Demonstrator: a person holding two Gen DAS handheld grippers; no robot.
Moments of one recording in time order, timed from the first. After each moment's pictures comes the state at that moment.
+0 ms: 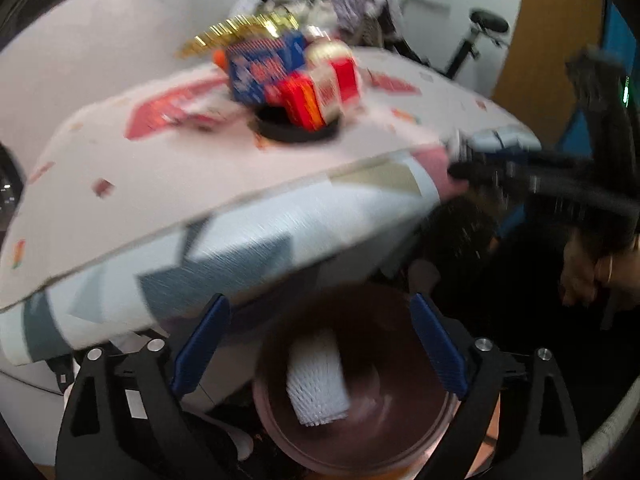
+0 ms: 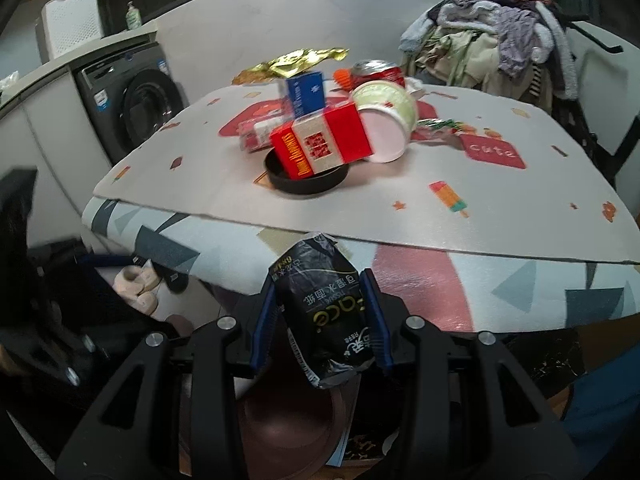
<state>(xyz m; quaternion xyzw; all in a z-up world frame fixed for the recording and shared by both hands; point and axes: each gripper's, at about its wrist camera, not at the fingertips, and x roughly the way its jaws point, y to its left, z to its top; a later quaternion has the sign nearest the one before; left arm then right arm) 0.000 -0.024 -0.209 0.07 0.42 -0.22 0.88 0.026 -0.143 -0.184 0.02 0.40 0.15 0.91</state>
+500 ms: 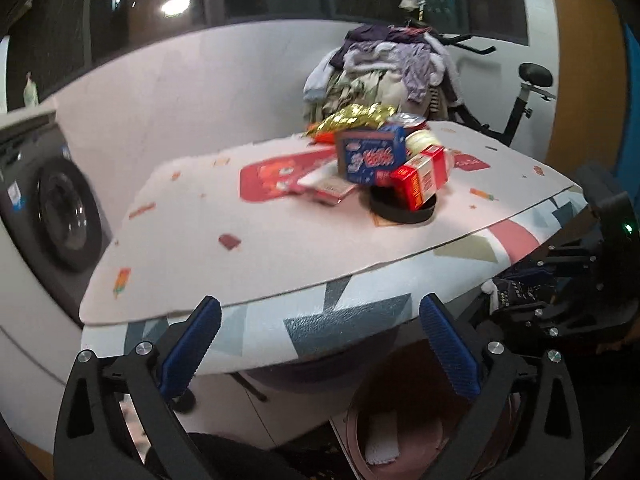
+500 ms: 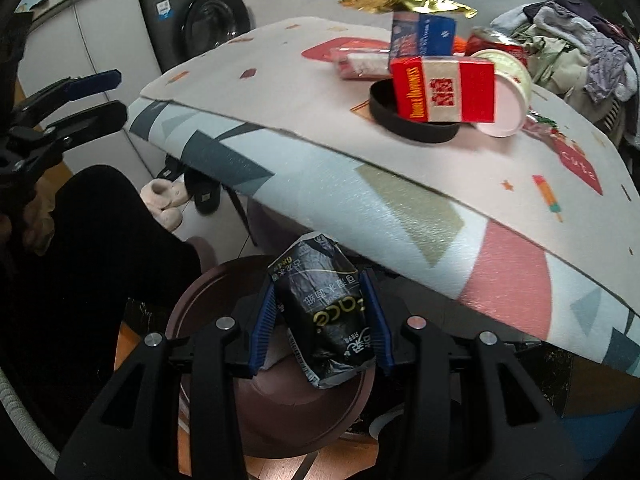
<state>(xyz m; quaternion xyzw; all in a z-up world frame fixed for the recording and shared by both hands) -0.012 0.038 -0.168 0.08 0.32 -0.11 0.94 0.024 -0.083 -0.214 -0.09 0.46 0.25 0.85</state>
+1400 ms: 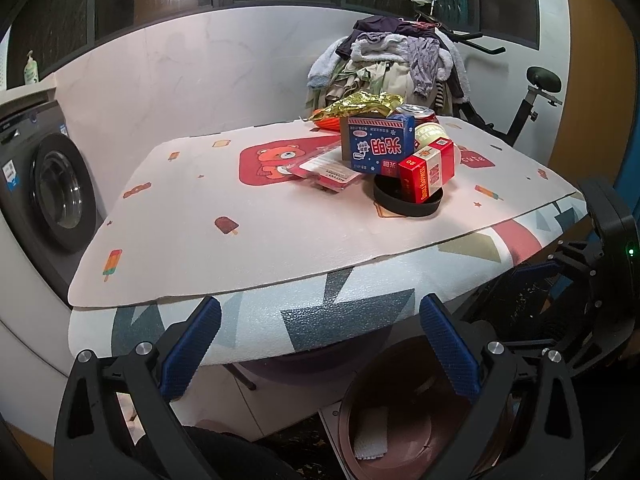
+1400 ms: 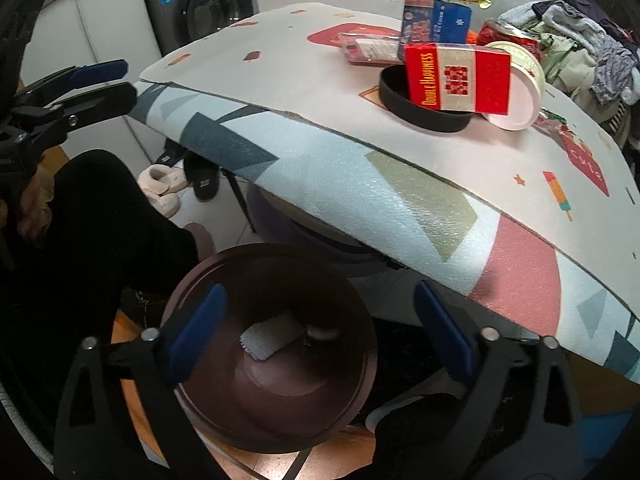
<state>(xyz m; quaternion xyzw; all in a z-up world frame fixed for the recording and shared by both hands) -0.004 0.043 -0.176 0.06 0.33 -0.11 0.93 0.027 -0.075 -0.221 -0.11 0.48 0.24 0.84</state>
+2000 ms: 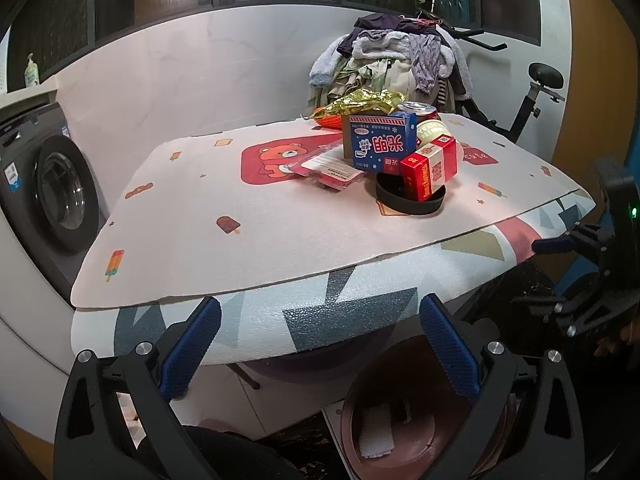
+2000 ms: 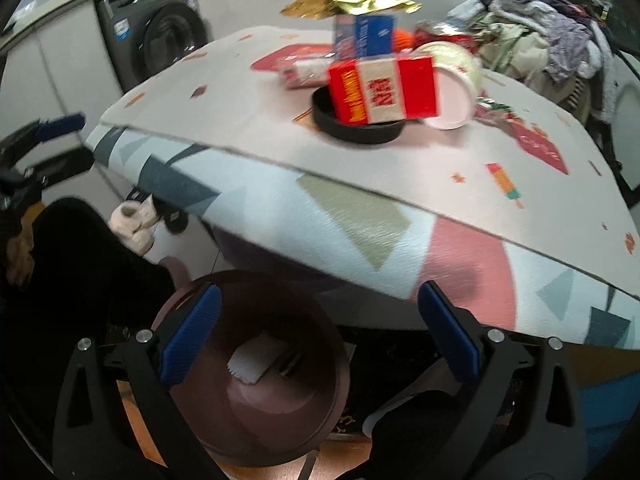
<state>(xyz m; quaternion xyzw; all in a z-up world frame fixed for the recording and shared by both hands) -0.003 0.041 -0.176 0.06 0.34 -0.10 0.93 0.035 -0.106 -0.204 -0.06 0.45 0.17 0.87</state>
